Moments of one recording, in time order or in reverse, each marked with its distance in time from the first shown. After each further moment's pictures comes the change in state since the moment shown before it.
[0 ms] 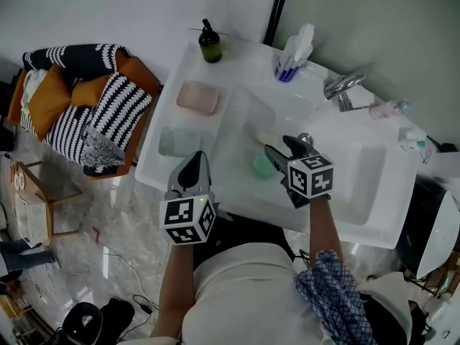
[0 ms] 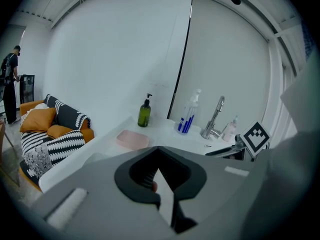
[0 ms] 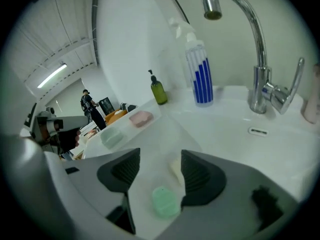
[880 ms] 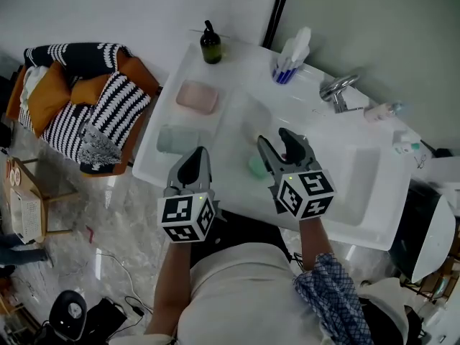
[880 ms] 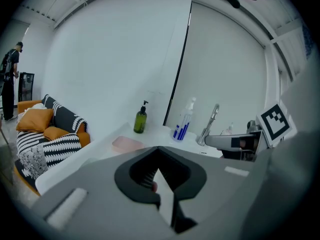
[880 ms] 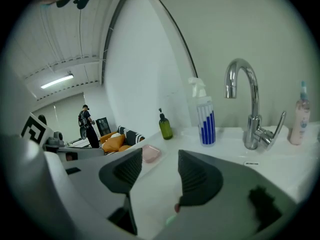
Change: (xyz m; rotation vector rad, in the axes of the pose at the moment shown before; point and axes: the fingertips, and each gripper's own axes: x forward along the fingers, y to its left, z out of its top) left arm -0.009 -0.014 0.016 -0.013 -0.070 -0.031; right arm -0.055 0.051 0.077 -0.045 -0.332 -0.075
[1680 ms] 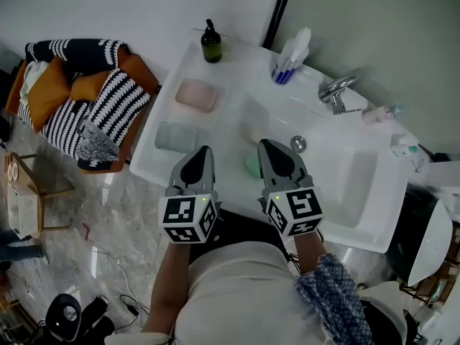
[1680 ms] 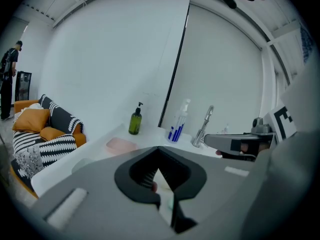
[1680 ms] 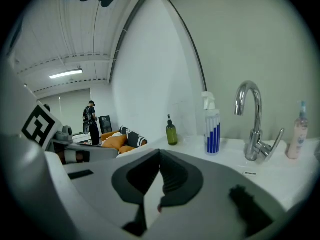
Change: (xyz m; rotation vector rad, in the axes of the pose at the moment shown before) left arm -0.003 -0.019 0.003 0.008 -0.017 -0.036; right arm -0.019 0.035 0.009 -0.117 -0.060 0.005
